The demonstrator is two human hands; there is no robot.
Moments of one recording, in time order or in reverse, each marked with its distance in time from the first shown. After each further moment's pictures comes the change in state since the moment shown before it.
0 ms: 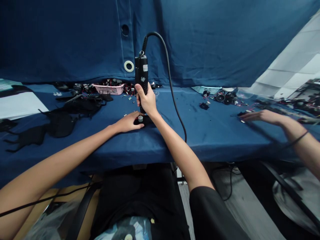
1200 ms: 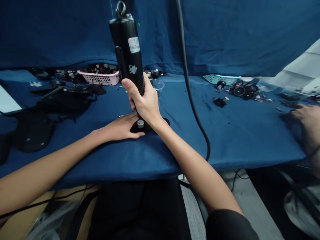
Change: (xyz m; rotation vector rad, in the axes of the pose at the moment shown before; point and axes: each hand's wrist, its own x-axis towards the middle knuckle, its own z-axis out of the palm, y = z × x) left_hand 0.011 -0.004 -0.014 0.067 -0.178 -0.029; right_hand 0.000 0.008 0.002 -0.114 -0.071 0.017
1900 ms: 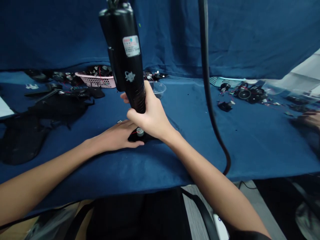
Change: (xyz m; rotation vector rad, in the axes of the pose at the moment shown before) left_hand -0.001 -0.003 -0.002 0.029 -0.014 0.031; right_hand -0.002 -0.014 -0.025 -0.168 -0.260 -0.045
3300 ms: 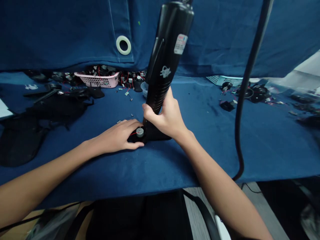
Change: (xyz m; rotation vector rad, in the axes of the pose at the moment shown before) left_hand 0.000 0.000 -0.001 -0.050 0.036 0.038; right_hand -0.017 0.019 -0.031 -0.125 0.232 0.184
